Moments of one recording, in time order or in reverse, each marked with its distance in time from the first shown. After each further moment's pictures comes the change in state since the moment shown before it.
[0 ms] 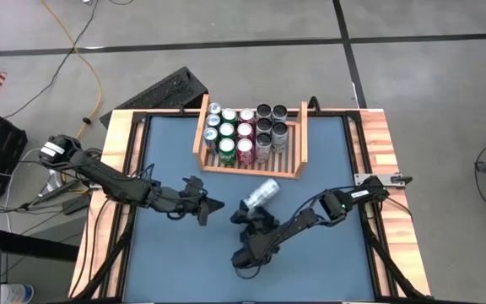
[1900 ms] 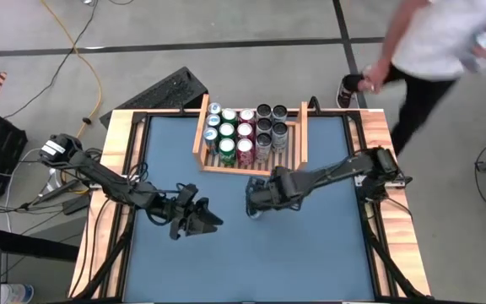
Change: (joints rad) left arm -0.079 0.000 0.000 0.533 0.293 0.076; right arm -0.209 -0.650 -0.319 0.145 -0.737 2.539
